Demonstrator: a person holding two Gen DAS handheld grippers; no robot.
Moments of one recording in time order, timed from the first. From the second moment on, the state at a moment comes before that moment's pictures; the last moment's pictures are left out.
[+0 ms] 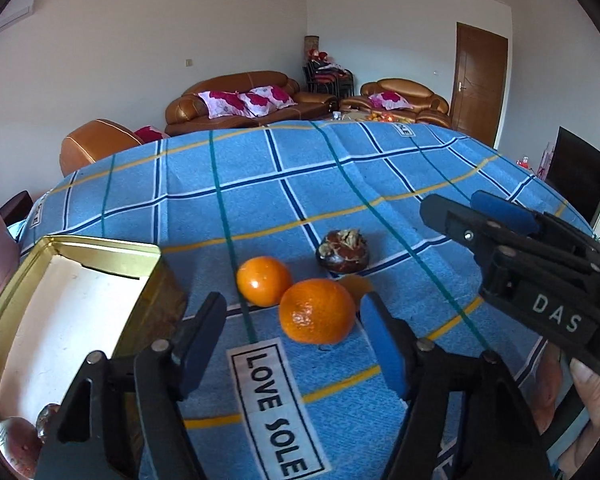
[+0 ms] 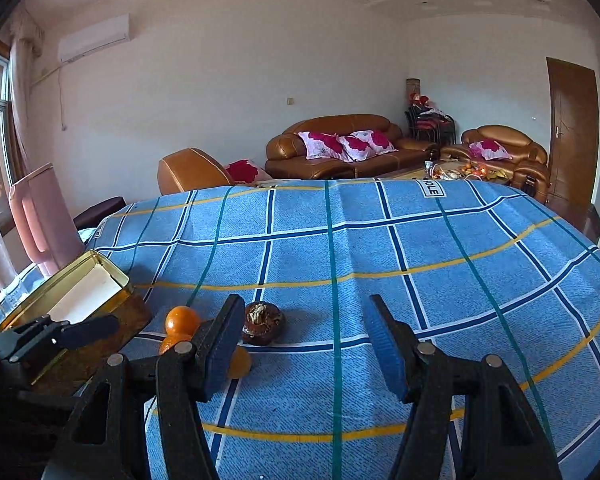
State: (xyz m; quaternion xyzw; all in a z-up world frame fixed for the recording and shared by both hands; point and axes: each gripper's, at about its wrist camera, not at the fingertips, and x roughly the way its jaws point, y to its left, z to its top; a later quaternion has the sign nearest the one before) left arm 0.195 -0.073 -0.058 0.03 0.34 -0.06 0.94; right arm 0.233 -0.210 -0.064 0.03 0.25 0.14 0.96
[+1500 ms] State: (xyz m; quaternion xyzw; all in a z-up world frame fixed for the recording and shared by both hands) left arm 0.187 -0.005 -0.058 -0.08 0.32 -0.05 0.94; right arm 0.267 -0.144 -0.102 -0.04 0.39 0.26 0.88
